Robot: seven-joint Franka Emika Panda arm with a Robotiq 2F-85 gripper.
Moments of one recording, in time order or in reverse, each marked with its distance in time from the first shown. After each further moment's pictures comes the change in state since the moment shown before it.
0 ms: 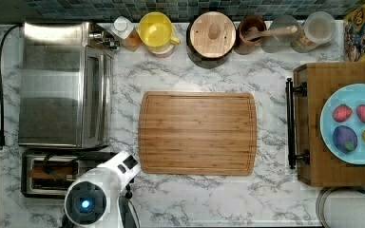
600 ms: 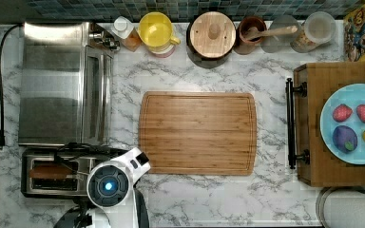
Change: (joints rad) arm 0.008 0.034 -0.057 -0.004 0.119 -0.035 -0.040
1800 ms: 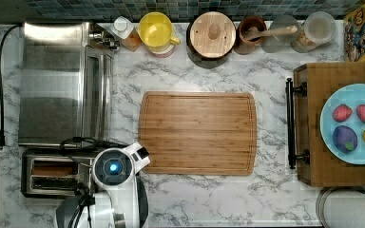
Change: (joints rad) arm 0.007 0.130 -0.010 0.035 0.049 0.005 -0.002
